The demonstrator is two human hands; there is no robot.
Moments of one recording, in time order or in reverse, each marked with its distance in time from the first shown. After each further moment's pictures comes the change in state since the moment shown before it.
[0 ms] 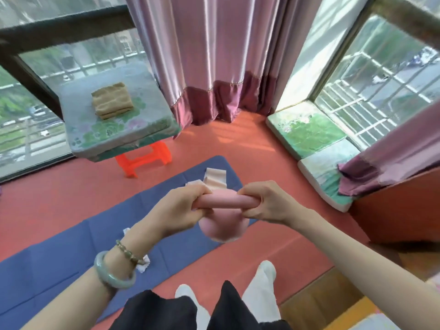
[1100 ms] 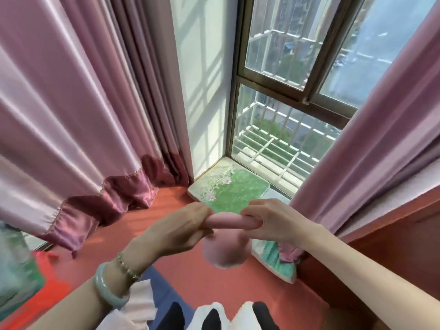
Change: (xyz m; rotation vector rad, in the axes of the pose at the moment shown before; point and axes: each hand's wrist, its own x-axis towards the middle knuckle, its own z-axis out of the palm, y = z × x) left_hand 0.556 0.206 0.090 0.279 -0.186 0.664; right_hand 0.022 0.335 -0.413 -0.354 0.222 0.198
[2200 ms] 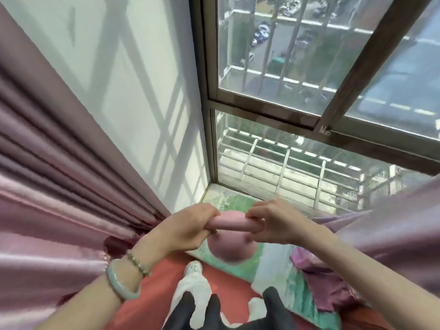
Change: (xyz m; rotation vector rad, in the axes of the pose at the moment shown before) left_hand 0.379 -0.357 -0.050 -0.121 -0.251 0.205; right_hand 0.359 0.271 -0.050 0.053 0.084 0.251
